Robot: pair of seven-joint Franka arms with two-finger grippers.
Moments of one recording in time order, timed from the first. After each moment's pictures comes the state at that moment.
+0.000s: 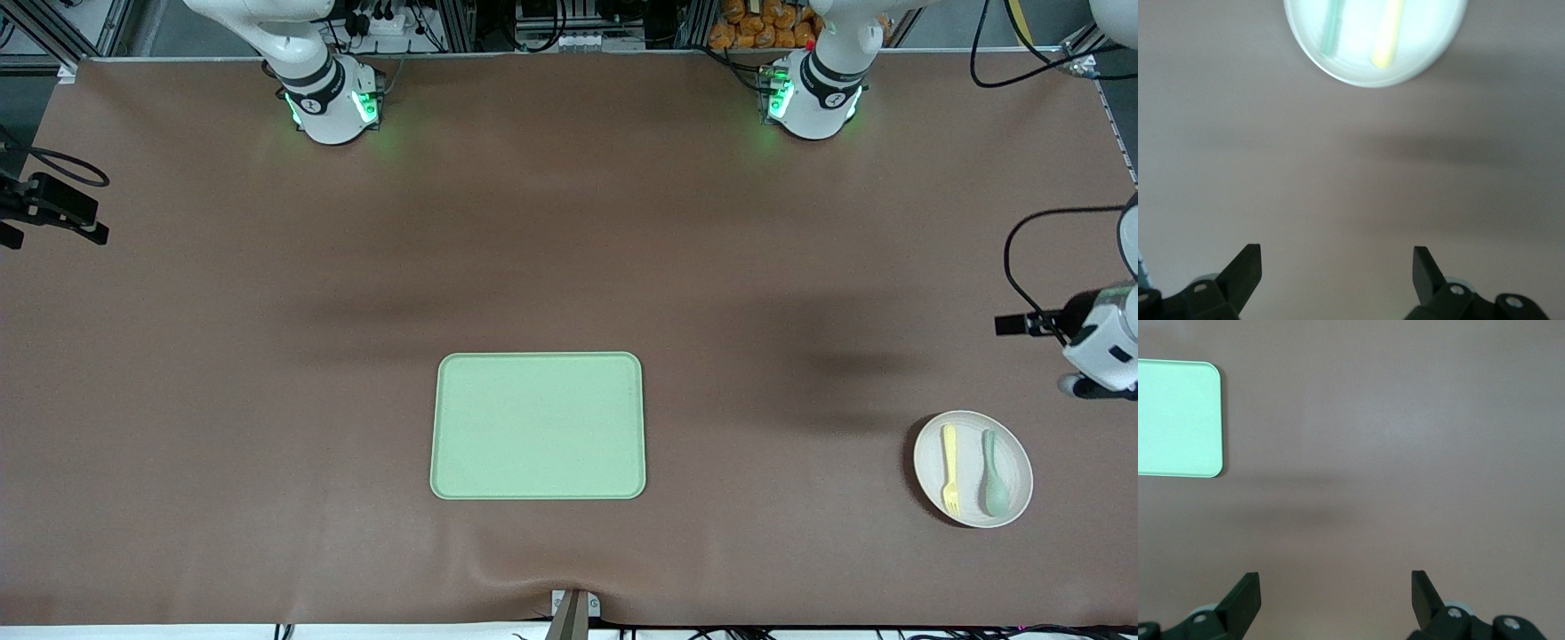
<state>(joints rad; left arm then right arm) 0.19 0.43 0.00 -1.52 0.17 1.76 0.08 -0.05 0.06 0.00 -1.41 0.00 1.46 -0.11</state>
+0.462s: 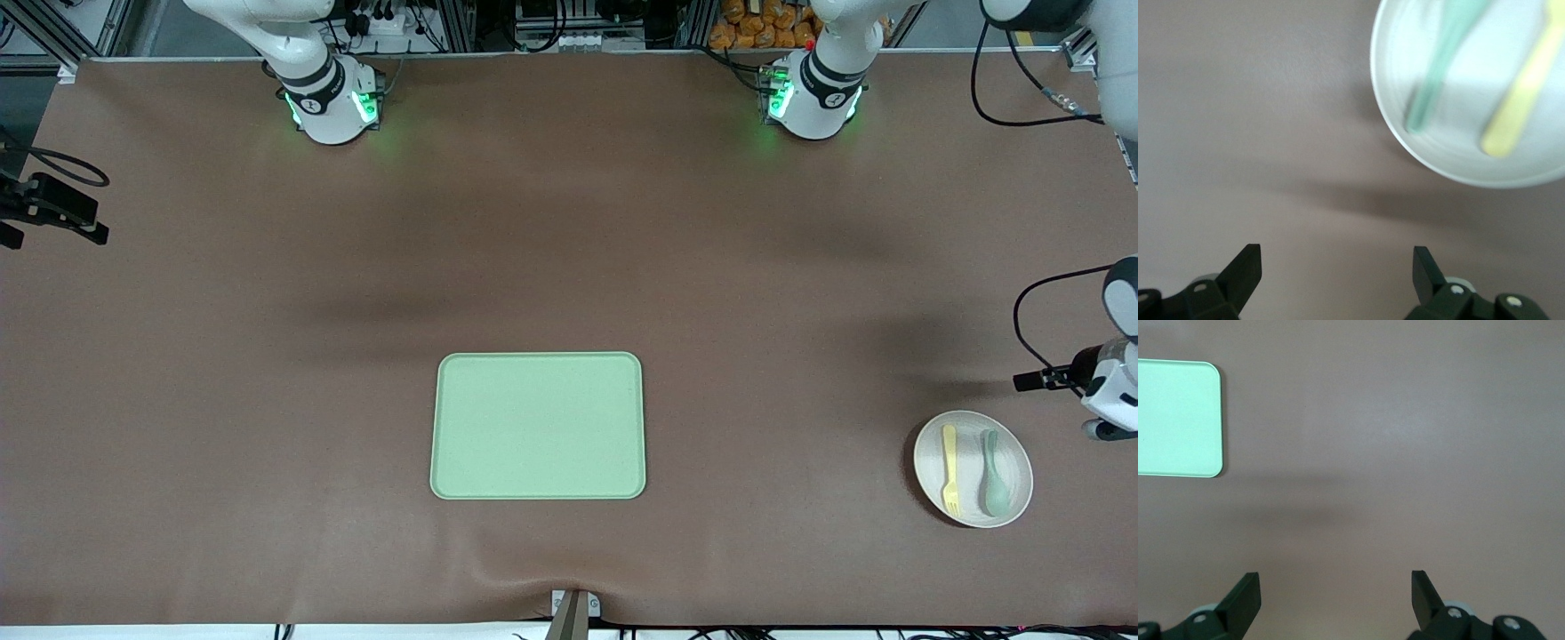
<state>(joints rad) 0.32 0.67 0.00 -1.52 0.19 2.13 0.10 -0.05 0.06 0.00 -1.41 0.00 1.46 -0.11</state>
